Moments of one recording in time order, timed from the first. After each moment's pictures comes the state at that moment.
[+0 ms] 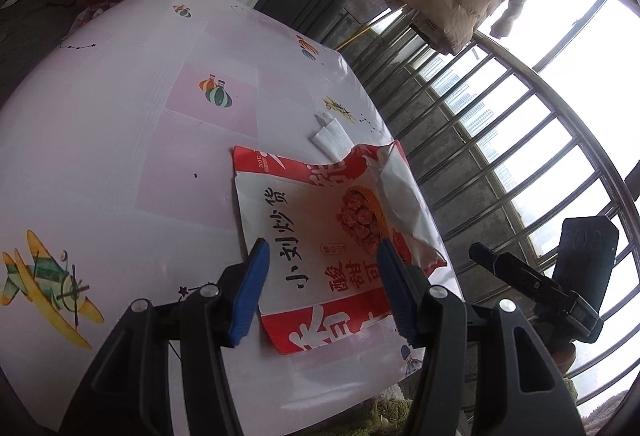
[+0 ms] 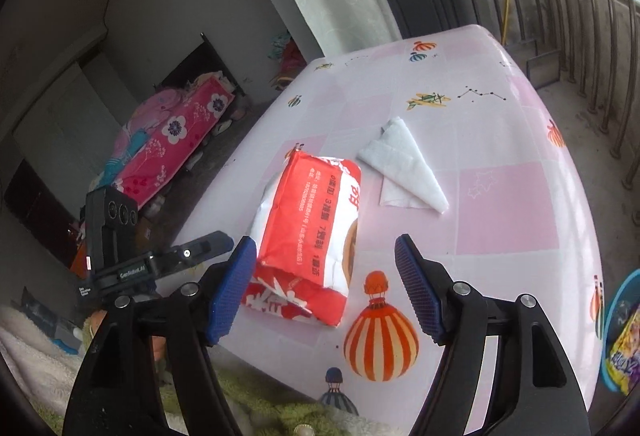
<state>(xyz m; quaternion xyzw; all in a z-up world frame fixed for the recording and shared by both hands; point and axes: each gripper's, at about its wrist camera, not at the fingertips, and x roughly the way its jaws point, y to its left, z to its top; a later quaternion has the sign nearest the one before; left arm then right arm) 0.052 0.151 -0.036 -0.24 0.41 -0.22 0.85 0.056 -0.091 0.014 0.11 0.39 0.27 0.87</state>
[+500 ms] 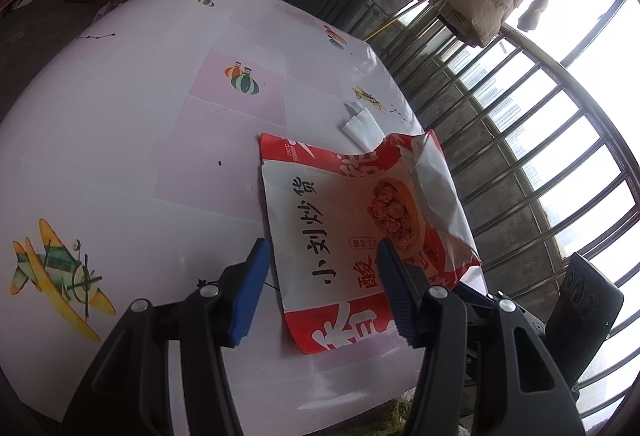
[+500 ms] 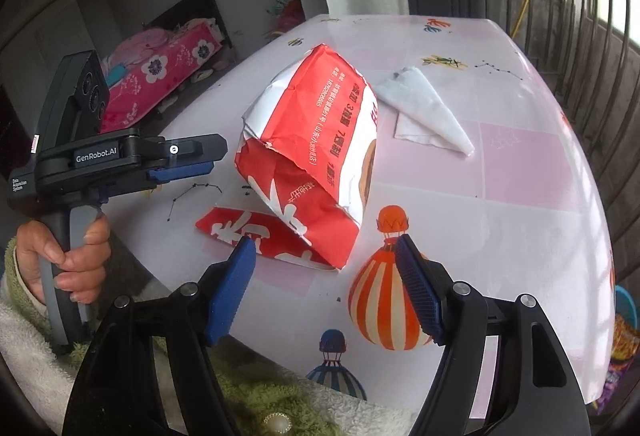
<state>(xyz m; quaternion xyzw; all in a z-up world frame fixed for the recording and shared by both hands) 0.058 0.147 -0.043 -0.23 0.43 -0.17 0.86 0.053 -0.033 -0.040 -0.01 0.41 0.22 0.89</state>
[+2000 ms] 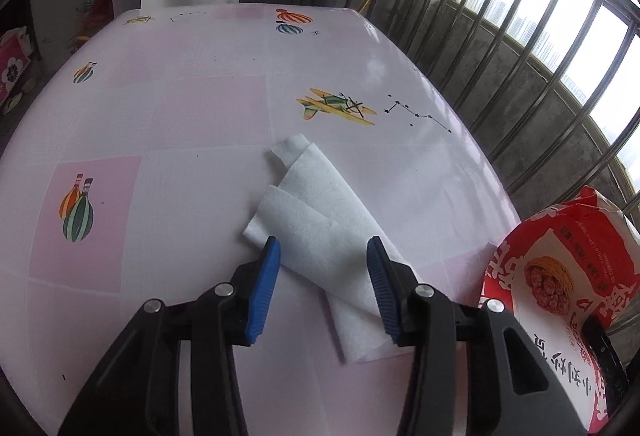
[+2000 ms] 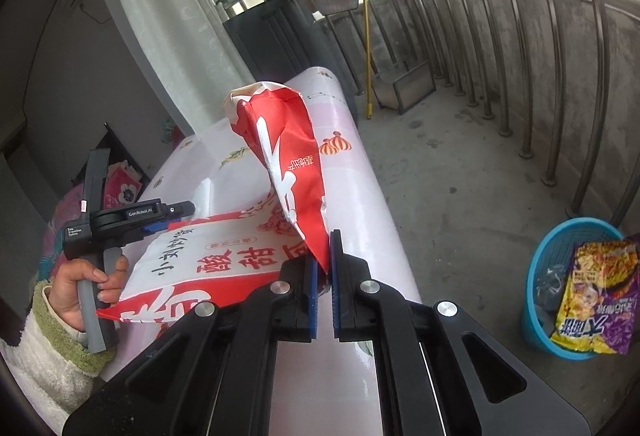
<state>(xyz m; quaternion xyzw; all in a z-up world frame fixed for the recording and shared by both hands) 0.210 -0.010 -0.057 -0.04 0.46 -0.12 0.88 0.054 -0.245 -0.038 0.20 0.32 0.06 0.93</state>
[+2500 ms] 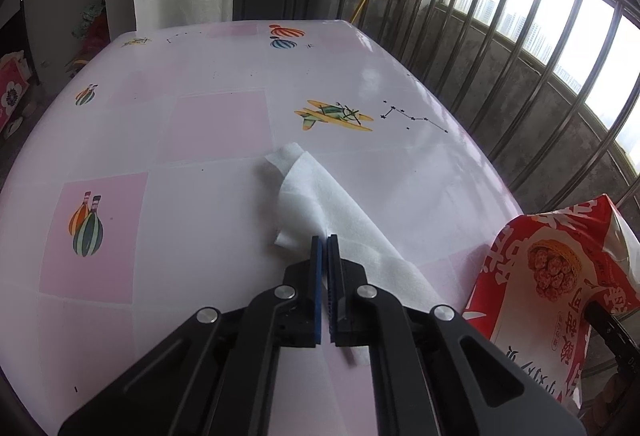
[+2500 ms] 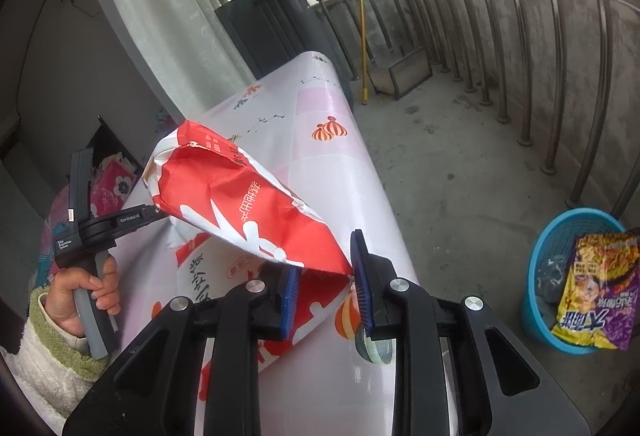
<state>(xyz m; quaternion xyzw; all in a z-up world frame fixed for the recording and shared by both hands) 0.206 -0.008 -0.053 -0.02 0.43 -0.13 0.89 0.067 -0.248 -0.040 0.21 0.34 0.05 0.91</state>
